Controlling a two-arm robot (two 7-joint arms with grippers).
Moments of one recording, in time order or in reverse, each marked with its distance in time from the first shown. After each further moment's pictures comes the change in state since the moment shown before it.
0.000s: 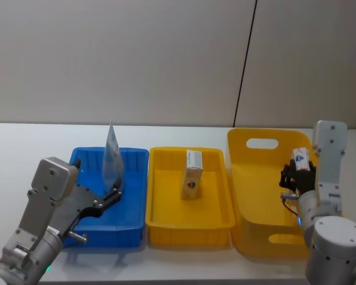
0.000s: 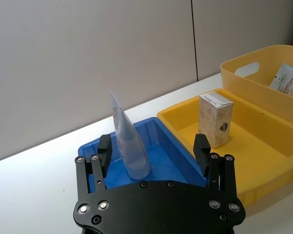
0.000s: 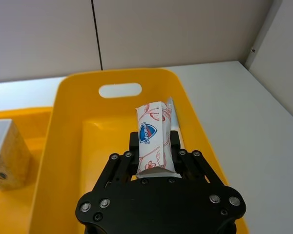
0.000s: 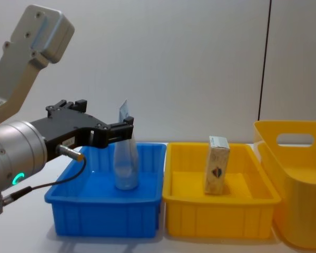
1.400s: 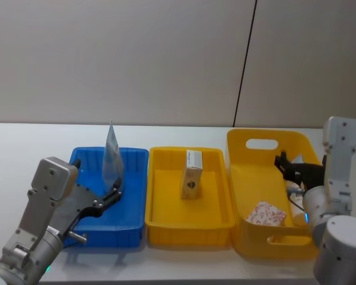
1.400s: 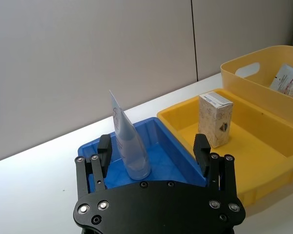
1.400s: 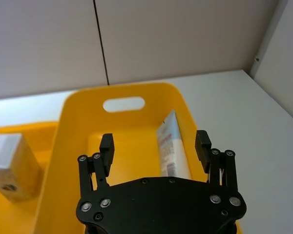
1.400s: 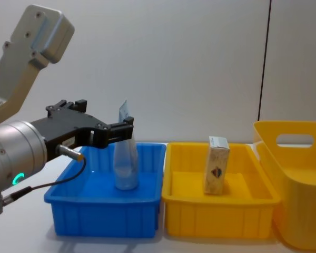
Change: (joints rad) left arm 0.000 0.000 0.000 0.000 0.000 0.000 0.000; right arm -0.004 0.003 0.031 -0.007 0.021 -0.049 0.048
